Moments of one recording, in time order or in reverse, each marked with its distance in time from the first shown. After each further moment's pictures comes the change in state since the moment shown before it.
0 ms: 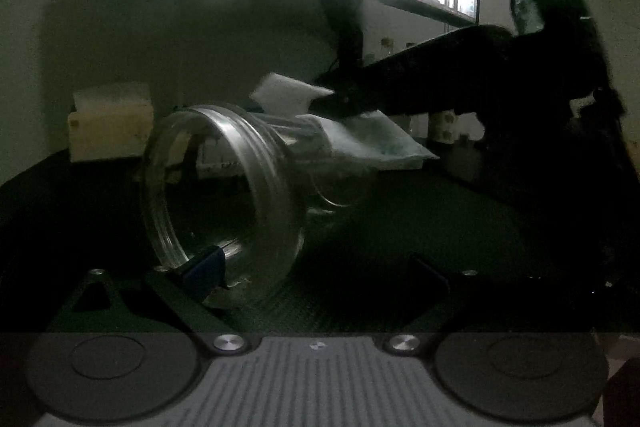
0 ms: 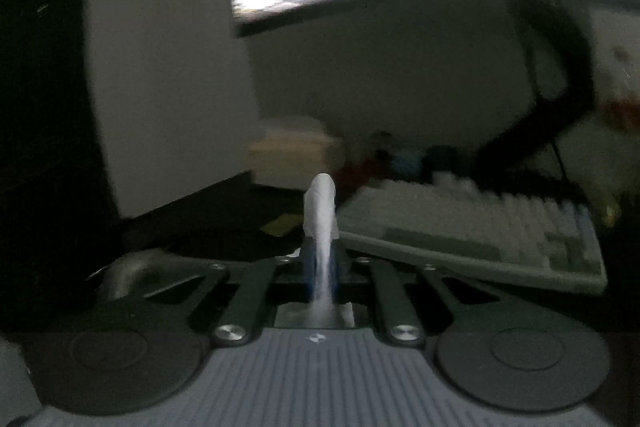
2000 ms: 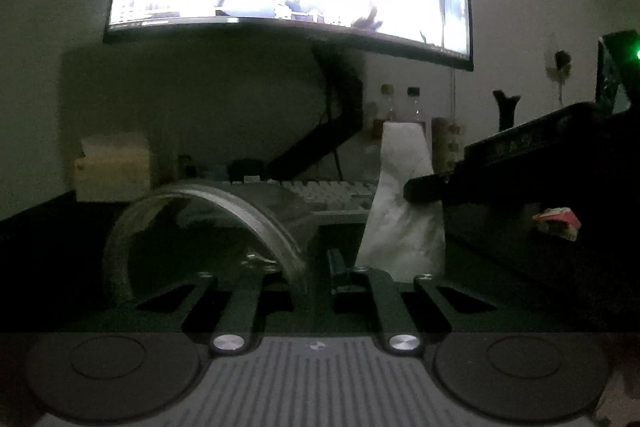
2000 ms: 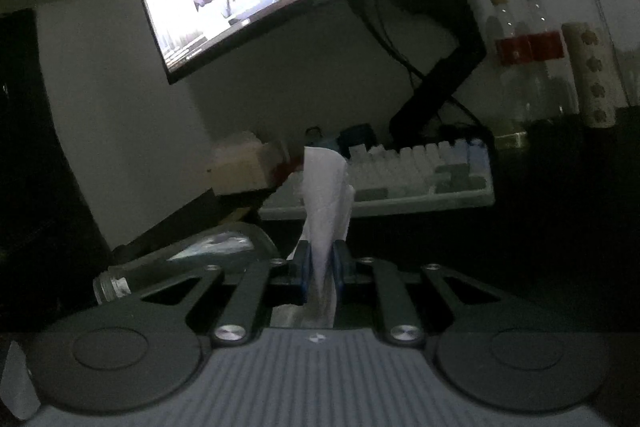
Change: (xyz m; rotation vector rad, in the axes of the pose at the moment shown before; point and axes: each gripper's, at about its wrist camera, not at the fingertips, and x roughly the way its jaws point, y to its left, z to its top) left arm 0.019 -0.065 0.014 -0.004 -0.146 0.127; right arm -0.107 -0.072 -0.038 0.311 -0.034 -0.150
